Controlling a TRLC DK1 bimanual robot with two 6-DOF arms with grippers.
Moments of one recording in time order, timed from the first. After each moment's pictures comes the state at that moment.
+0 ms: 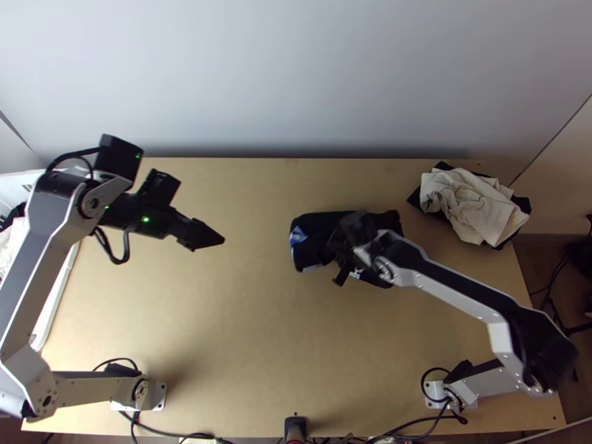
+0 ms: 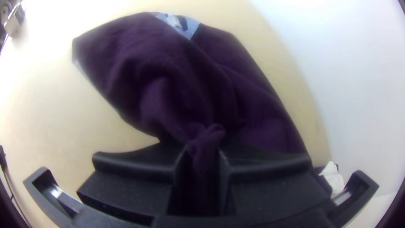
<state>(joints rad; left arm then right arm) -0.22 1.41 1.70 -1.35 0.61 0.11 0.67 1.58 1.05 -0.38 0.13 -0.45</state>
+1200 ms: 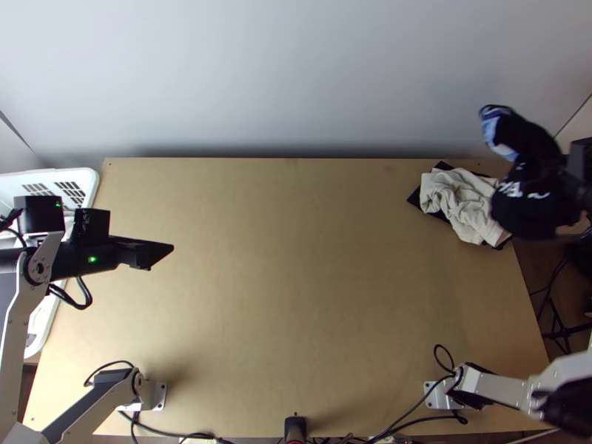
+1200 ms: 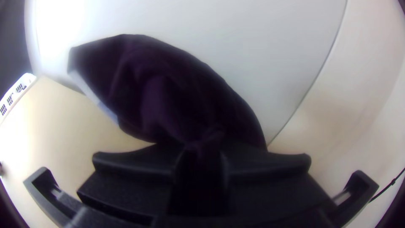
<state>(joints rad) 0.15 1.04 1.25 -1.13 0.61 0.11 -0.46 1.37 1.57 -0.66 -0.43 -0.46</state>
